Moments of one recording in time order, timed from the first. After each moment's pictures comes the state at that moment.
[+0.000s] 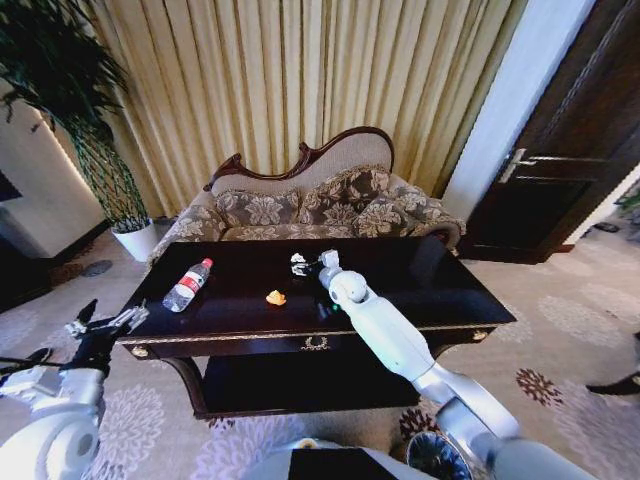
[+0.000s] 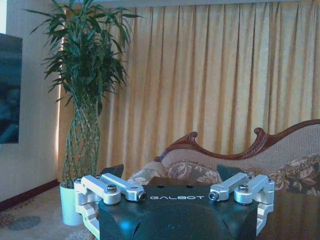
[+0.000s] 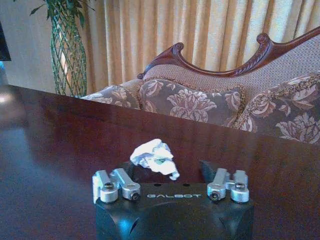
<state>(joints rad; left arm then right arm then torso) 1.77 -1.25 -1.13 -2.31 -0.65 0.16 -0.04 -0.55 1.30 -0.12 1.46 0.55 -0.52 0.12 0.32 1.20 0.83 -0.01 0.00</state>
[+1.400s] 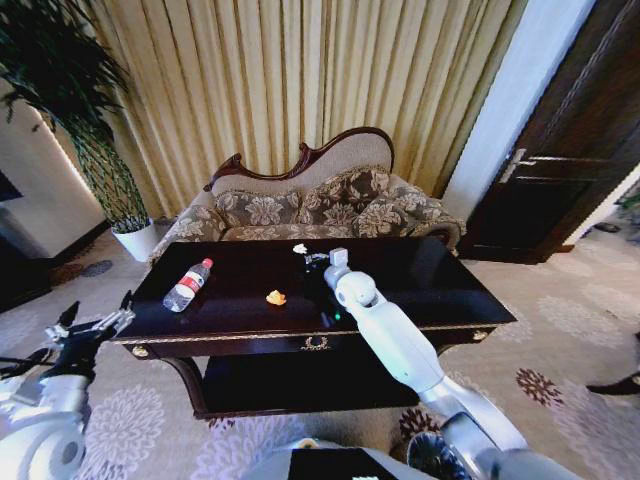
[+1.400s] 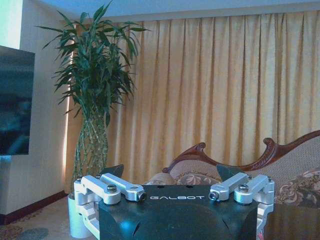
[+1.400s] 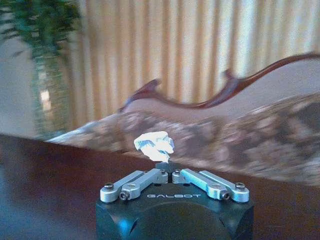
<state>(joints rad) 1.77 -1.23 -1.18 -2.29 -0.68 0.13 -0.04 -0.68 1.24 0.08 1.66 0.50 -0.50 0.12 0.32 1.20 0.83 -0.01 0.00</state>
